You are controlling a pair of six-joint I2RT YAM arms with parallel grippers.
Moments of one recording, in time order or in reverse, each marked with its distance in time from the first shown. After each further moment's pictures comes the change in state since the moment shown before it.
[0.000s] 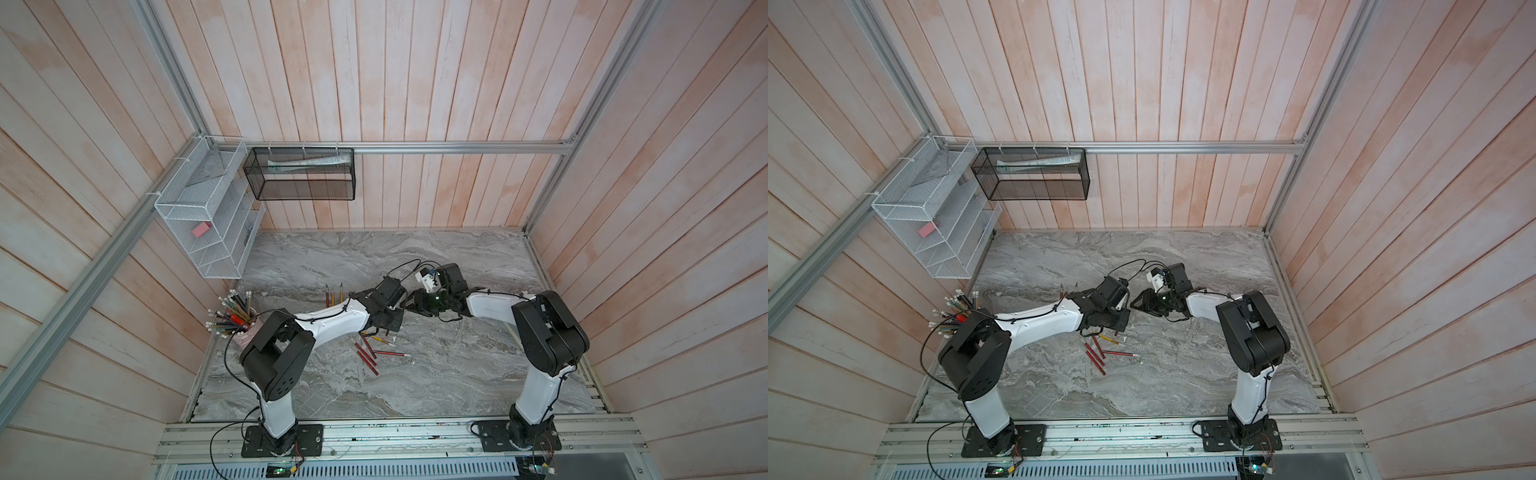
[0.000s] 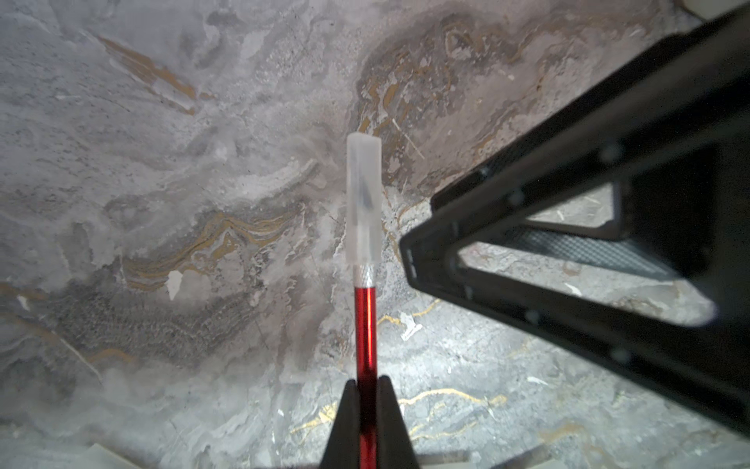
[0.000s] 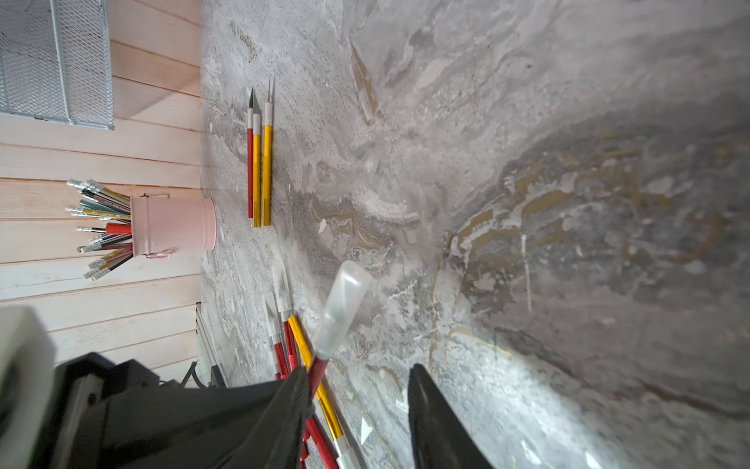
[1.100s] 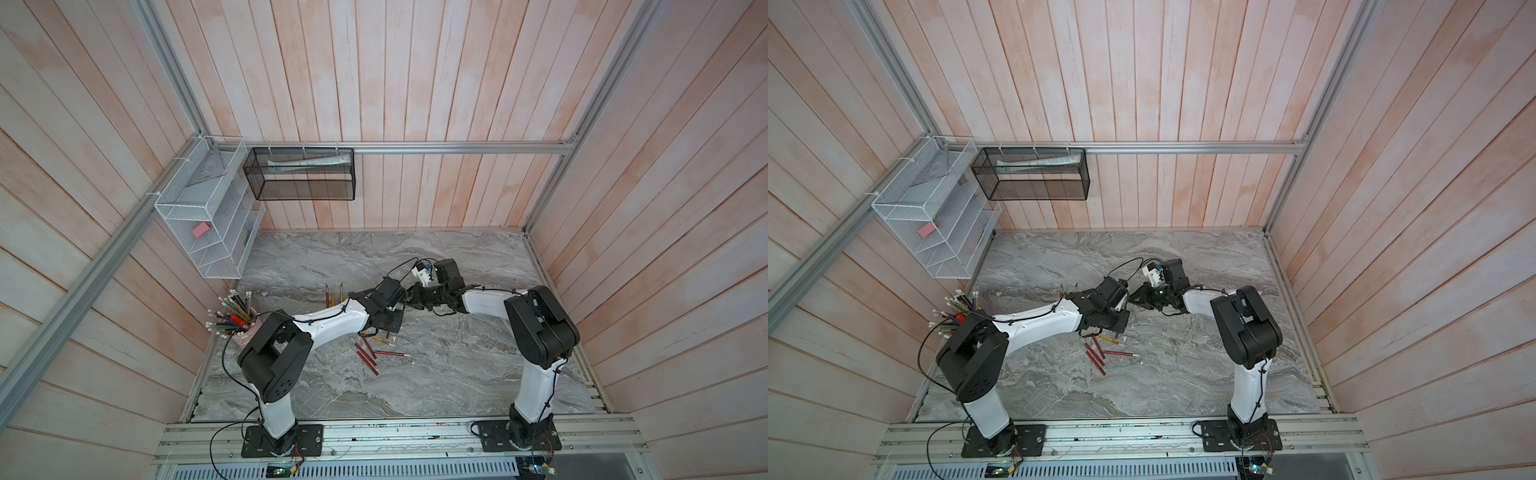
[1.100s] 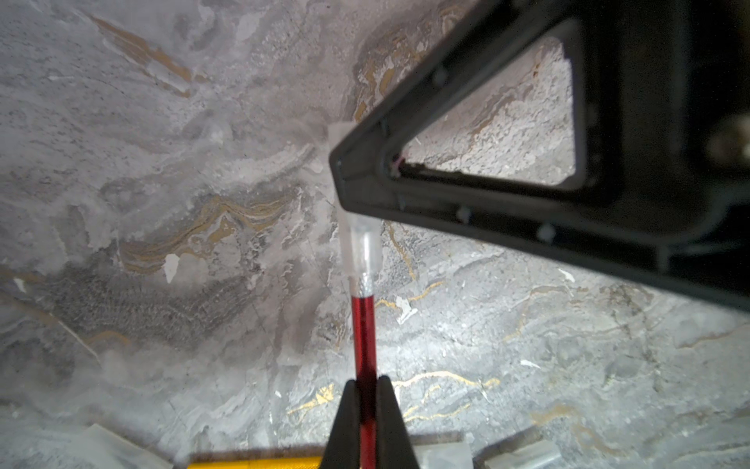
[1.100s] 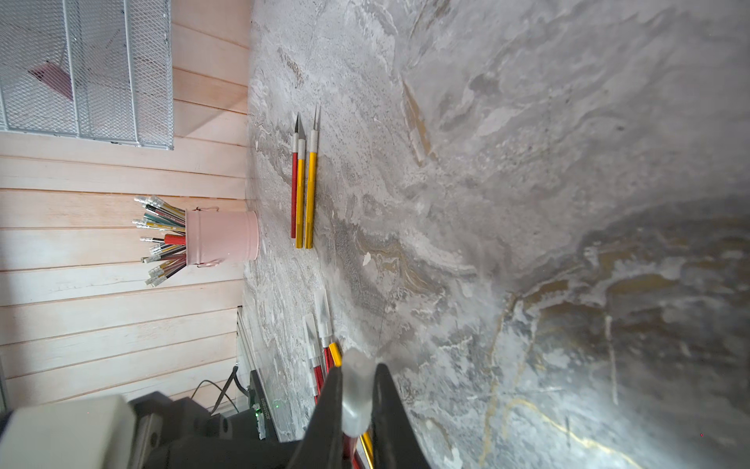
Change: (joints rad) left arm -0.004 -0.009 0.000 -0.031 0.018 -0.008; right arm -0.001 0.061 0.040 0.122 -0.088 0.095
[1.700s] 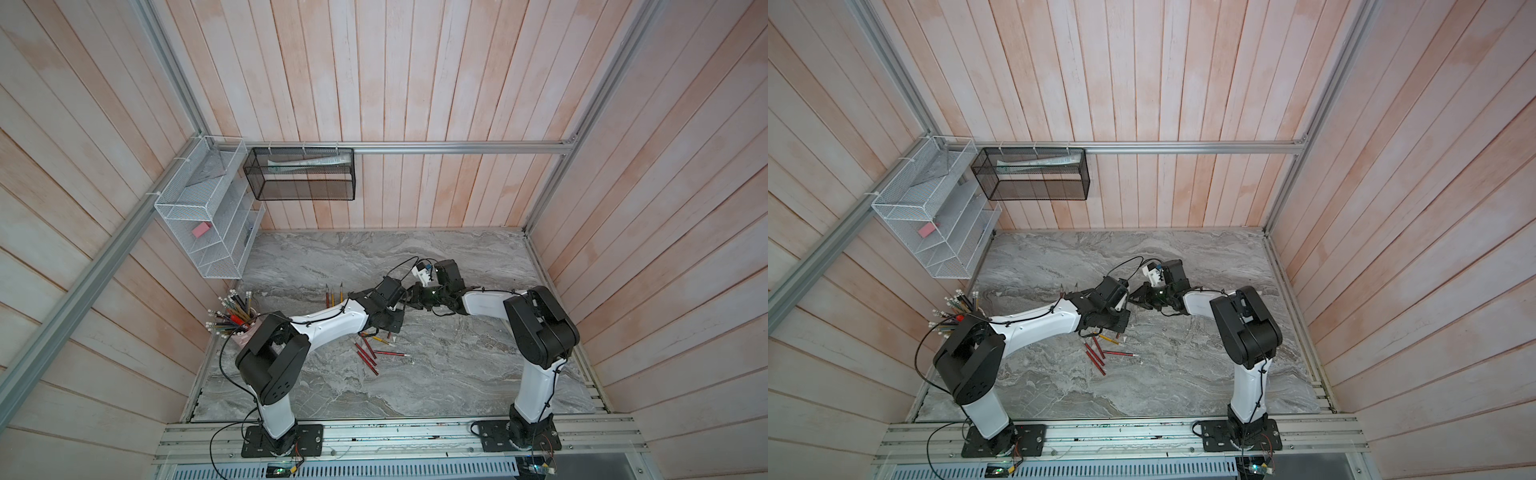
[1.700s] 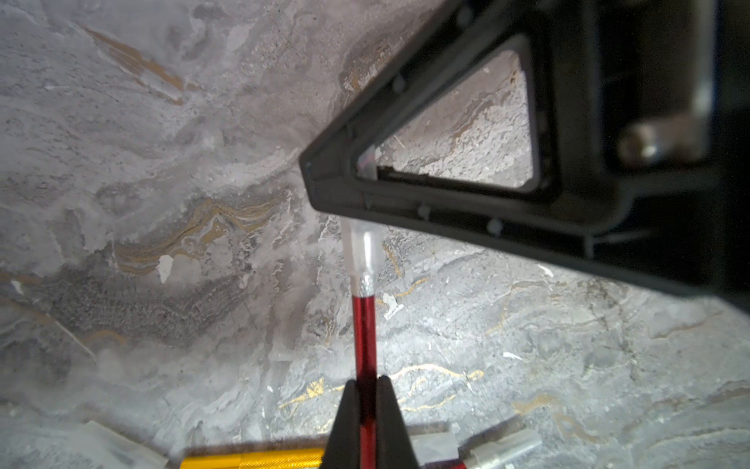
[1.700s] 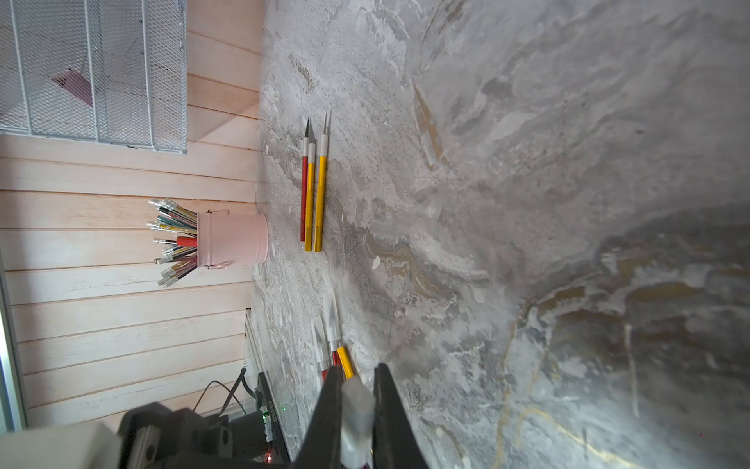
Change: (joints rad) left arm -0.005 -0.016 0.000 0.002 0.007 0.000; right arm 0.001 0.000 -0.017 0.059 -0.013 0.036
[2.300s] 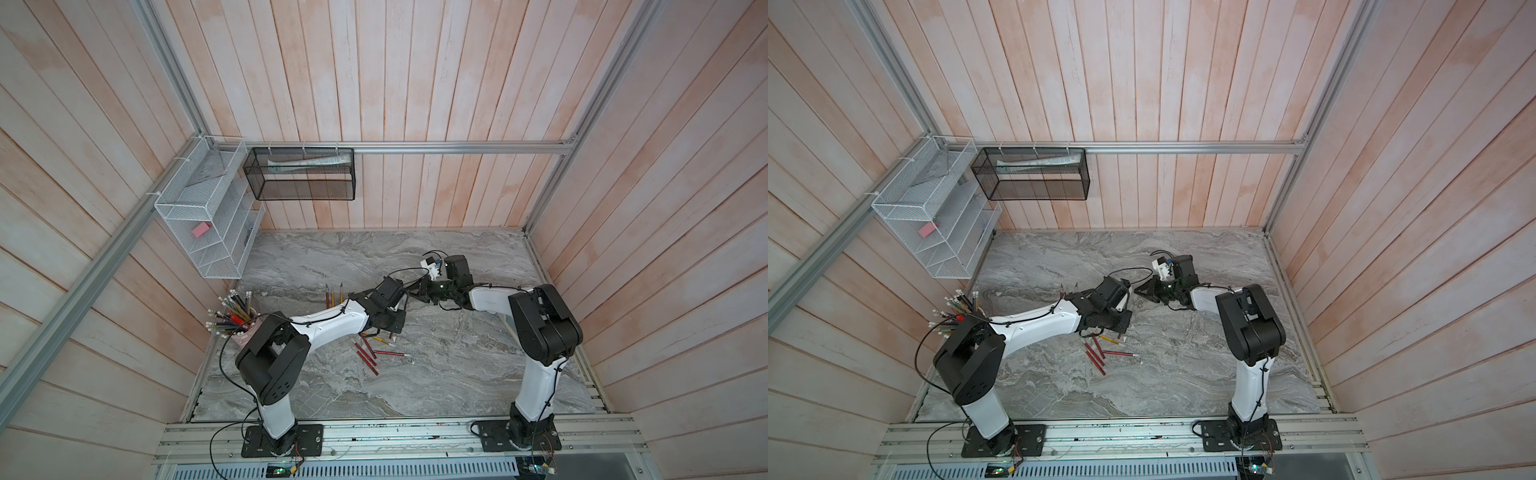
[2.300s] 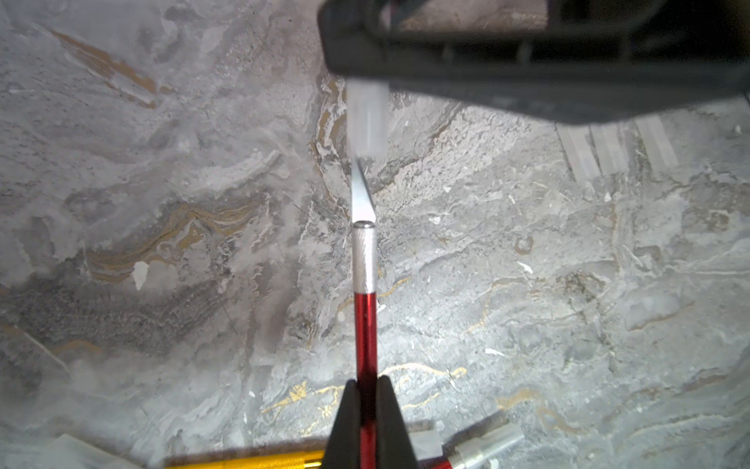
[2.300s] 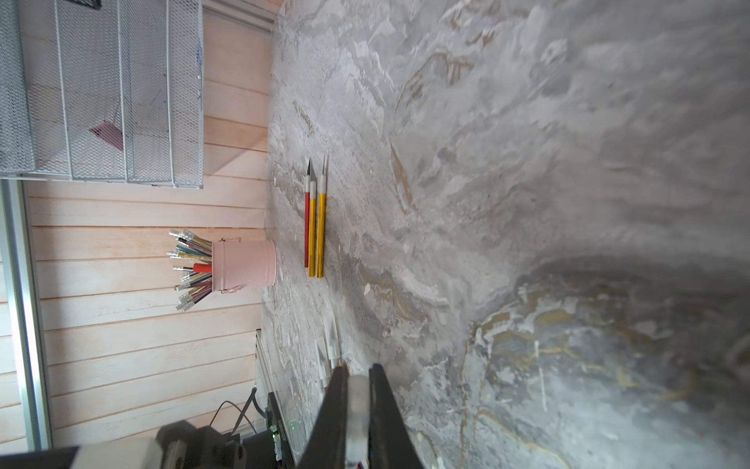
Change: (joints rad) left arm -0.003 0.000 -0.004 0.016 0.030 -0.001; right arm -0.092 0.009 0.040 -0.002 -0.031 0.012
